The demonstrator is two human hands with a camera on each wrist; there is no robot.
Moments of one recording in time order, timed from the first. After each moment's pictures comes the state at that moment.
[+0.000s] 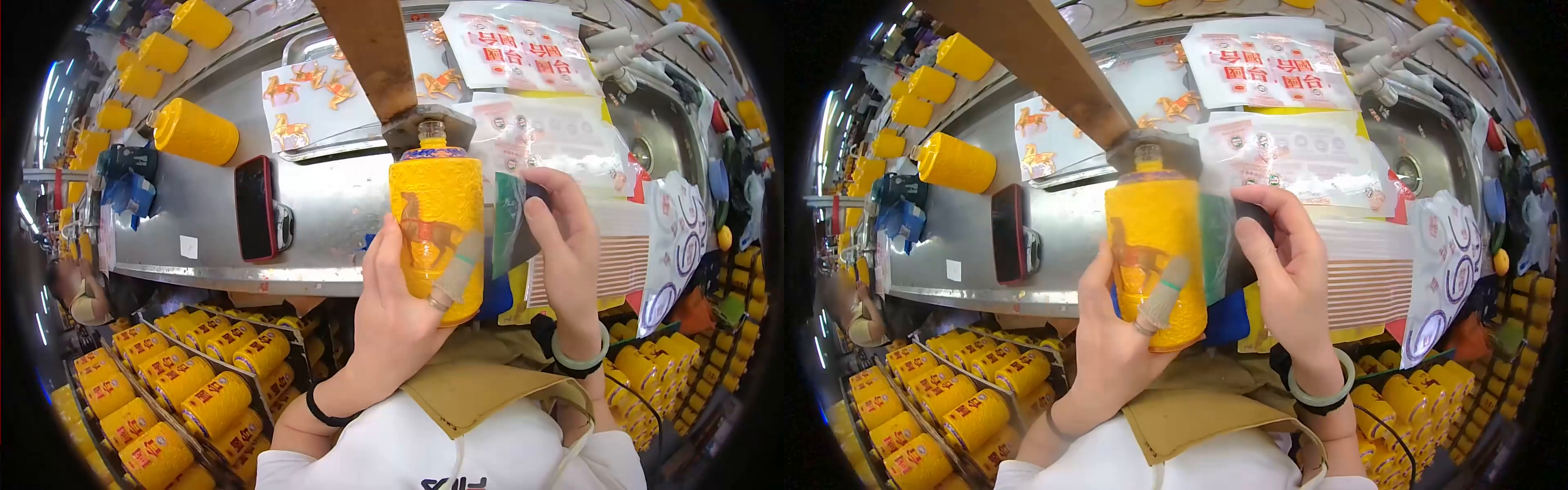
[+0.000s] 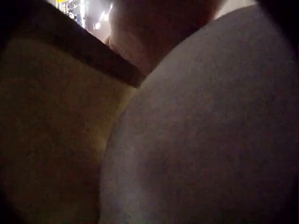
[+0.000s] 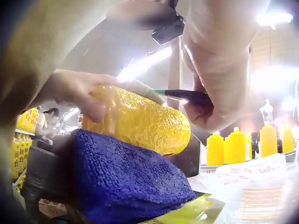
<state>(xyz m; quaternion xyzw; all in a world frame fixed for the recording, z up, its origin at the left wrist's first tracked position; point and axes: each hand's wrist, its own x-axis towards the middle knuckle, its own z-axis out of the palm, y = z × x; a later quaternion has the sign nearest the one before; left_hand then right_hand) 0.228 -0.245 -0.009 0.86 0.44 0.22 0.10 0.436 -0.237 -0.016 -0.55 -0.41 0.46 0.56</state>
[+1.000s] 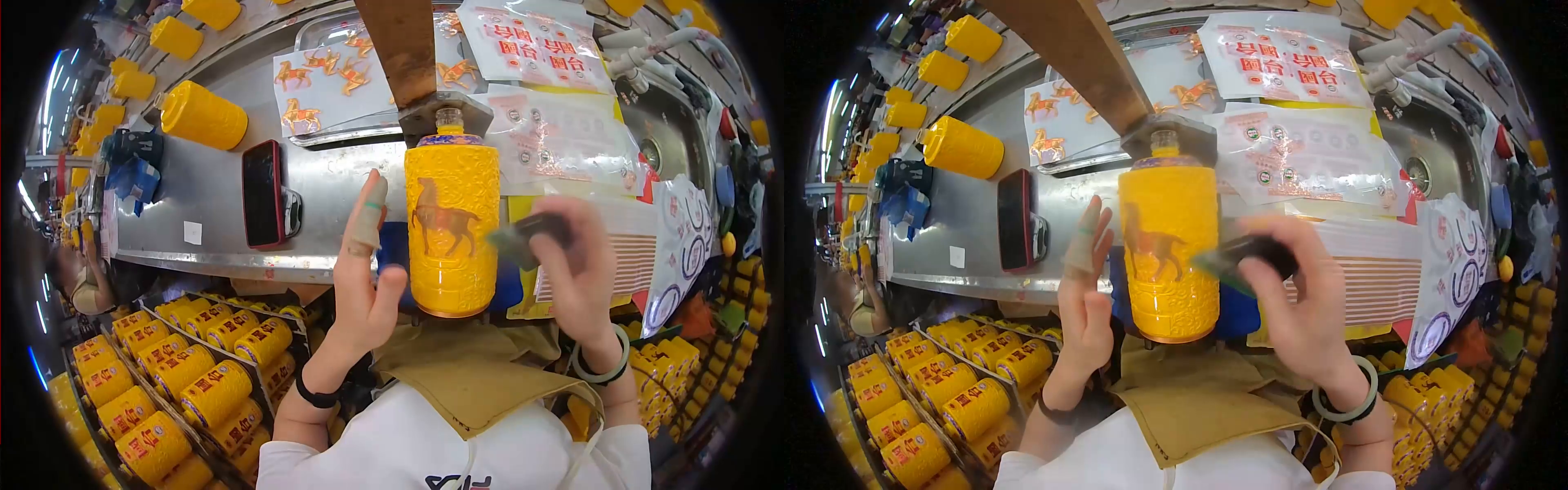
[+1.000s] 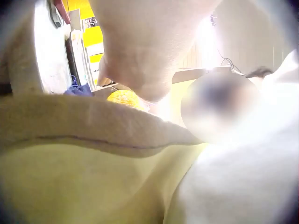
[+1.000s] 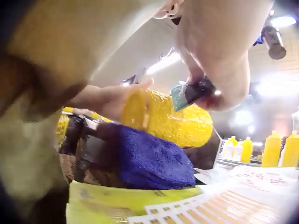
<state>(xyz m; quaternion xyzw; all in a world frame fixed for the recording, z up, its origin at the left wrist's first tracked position) 0.190 -0.218 -0.057 0.70 0.39 0.45 0.41 0.432 -0.262 -0.007 -0.56 -0.49 0.42 0.52</state>
